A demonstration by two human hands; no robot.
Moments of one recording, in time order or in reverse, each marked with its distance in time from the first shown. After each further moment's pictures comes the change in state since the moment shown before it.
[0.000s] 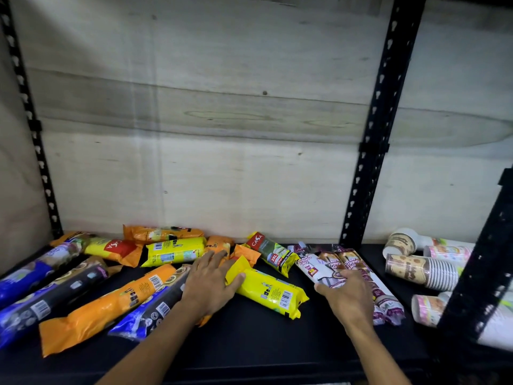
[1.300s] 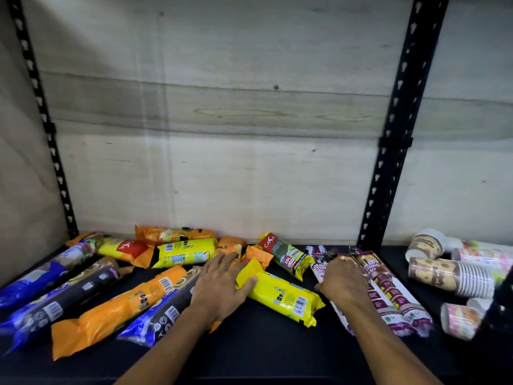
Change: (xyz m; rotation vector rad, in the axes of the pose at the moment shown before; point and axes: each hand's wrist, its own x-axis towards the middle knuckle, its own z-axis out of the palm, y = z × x) left_hand -0.001 0.001 -0.004 0.001 -0.032 -0.015; right_hand 0.042 -0.039 0.037 -0.767 -0.157 -0.211
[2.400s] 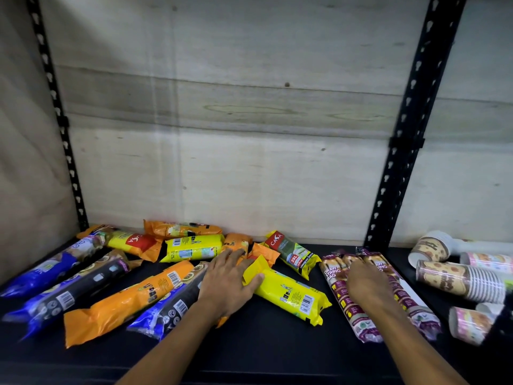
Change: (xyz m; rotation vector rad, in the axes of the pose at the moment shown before) left_hand -0.001 0.001 -0.002 -0.022 -0.018 -0.013; right_hand 0.003 0.028 -0.004 -0.010 0.068 -0.036
